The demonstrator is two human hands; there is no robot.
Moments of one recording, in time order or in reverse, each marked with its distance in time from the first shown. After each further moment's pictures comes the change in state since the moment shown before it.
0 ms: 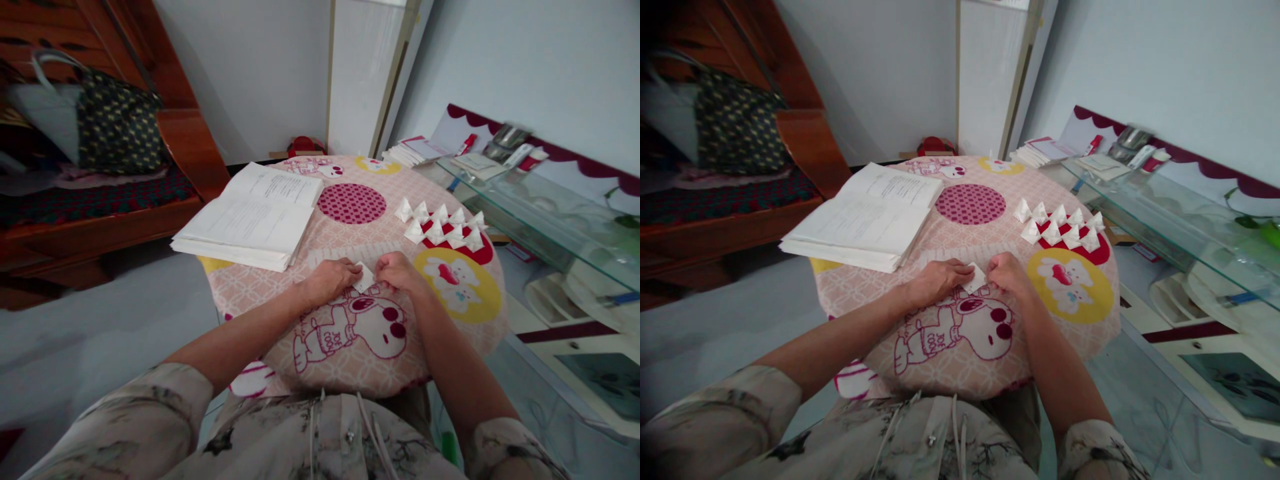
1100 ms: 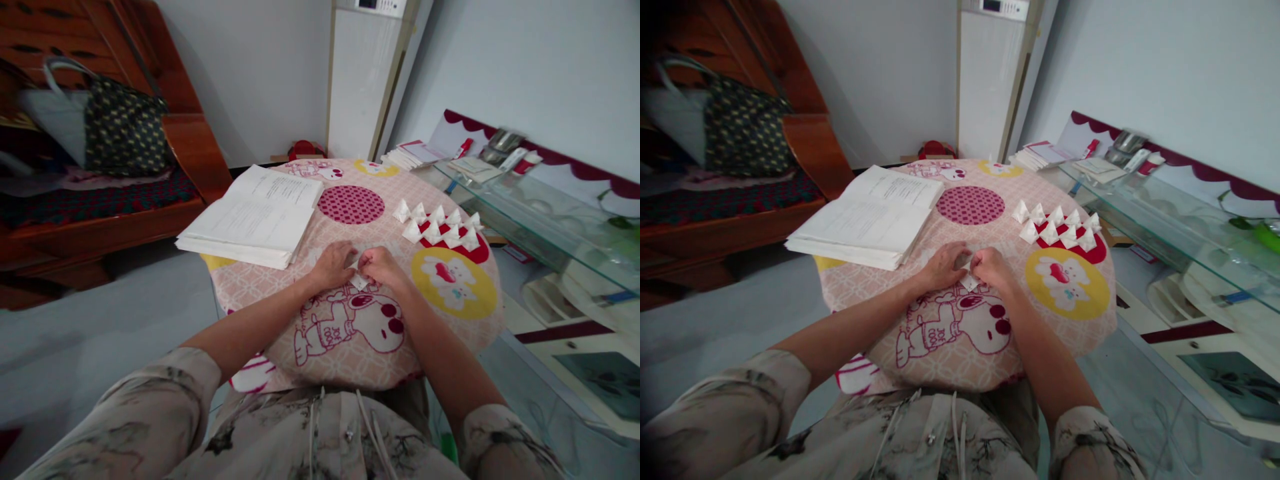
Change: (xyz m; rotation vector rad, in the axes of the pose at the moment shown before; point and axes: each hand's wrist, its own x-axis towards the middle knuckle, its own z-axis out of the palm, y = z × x) left_hand 0.020 -0.014 0.020 -0.284 0.222 -0.366; right_hand 0.007 -0.019 0.023 0.032 -0.003 -0.180
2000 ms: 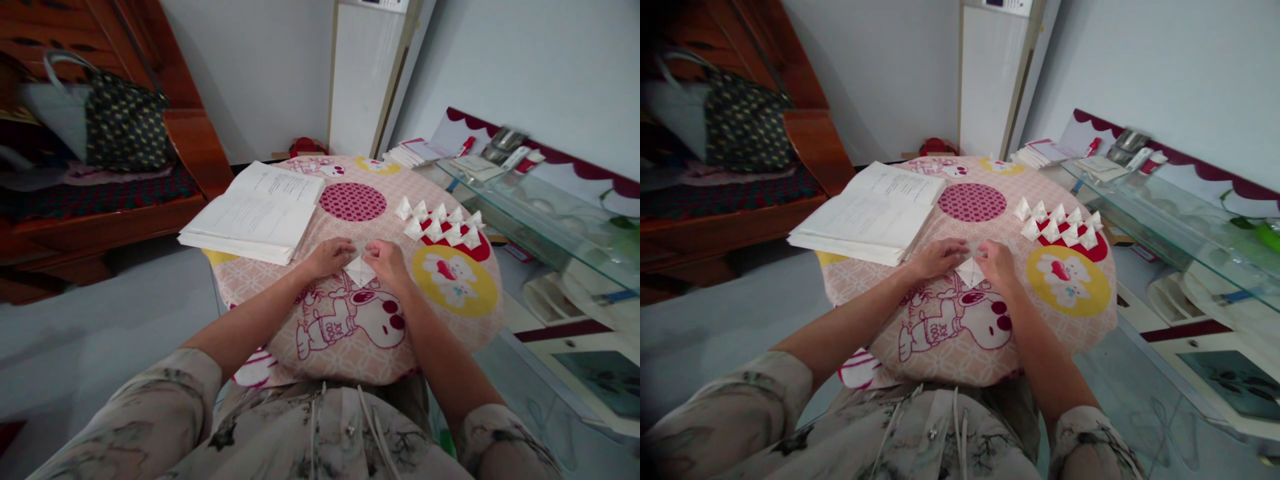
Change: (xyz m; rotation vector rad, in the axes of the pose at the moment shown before) left_hand 0.004 -0.023 -0.018 -0.151 -0.061 0.049; right_hand -0.001 0.006 -0.002 -0.226 0.307 -0.185
